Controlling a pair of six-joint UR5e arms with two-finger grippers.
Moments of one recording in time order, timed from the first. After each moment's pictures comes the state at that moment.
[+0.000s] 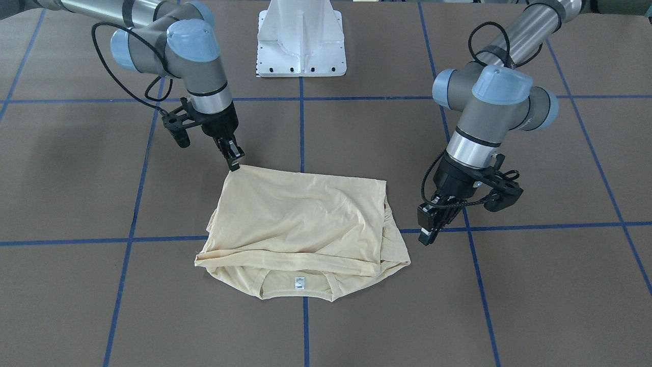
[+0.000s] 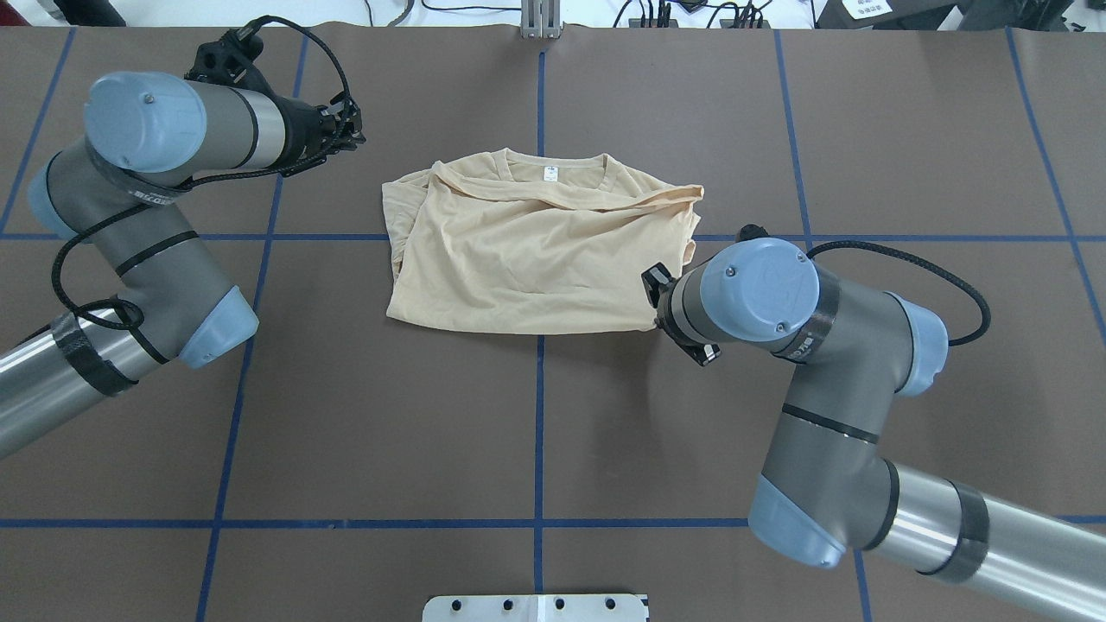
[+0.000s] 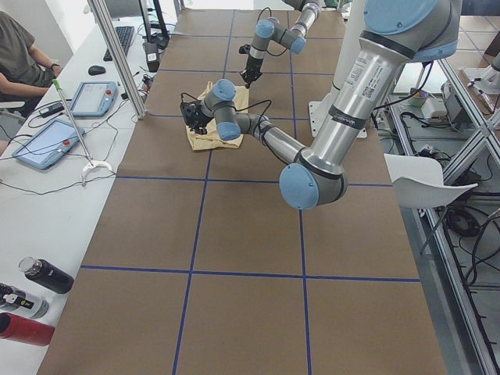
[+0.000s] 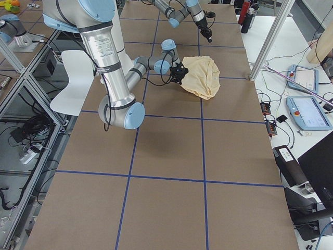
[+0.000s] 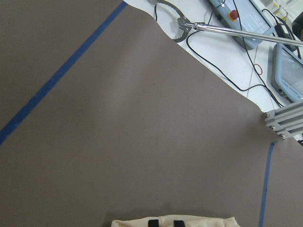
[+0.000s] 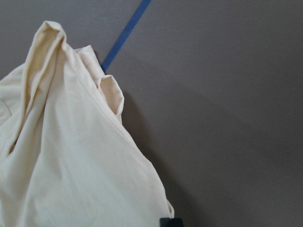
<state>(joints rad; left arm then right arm) -0.81 -2.08 -1.54 -2.28 -1.73 -1.67 0.47 -1.13 1.88 -1.50 1.67 2.23</state>
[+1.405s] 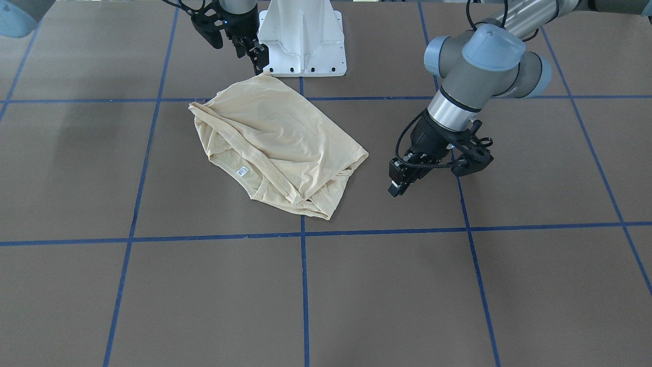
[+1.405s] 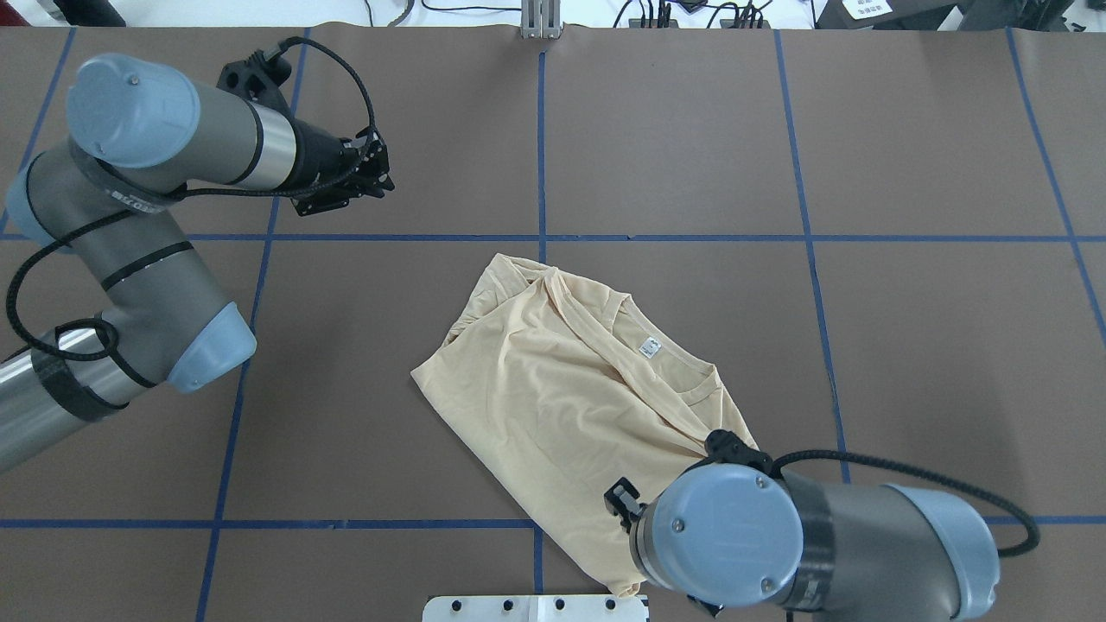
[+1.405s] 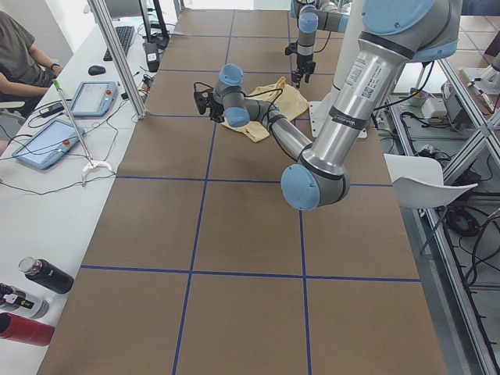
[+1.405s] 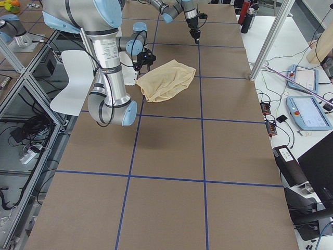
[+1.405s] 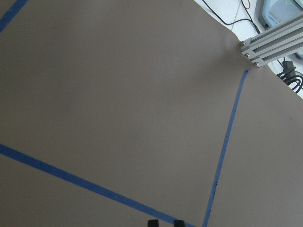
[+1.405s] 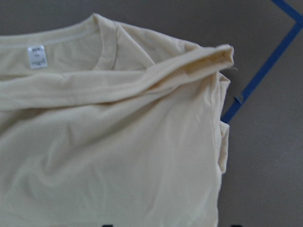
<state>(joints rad) -0.74 -2.02 -1.74 -2.09 -1.91 -1.68 0.24 -1.12 2.18 -1.89 1.71 2.31</state>
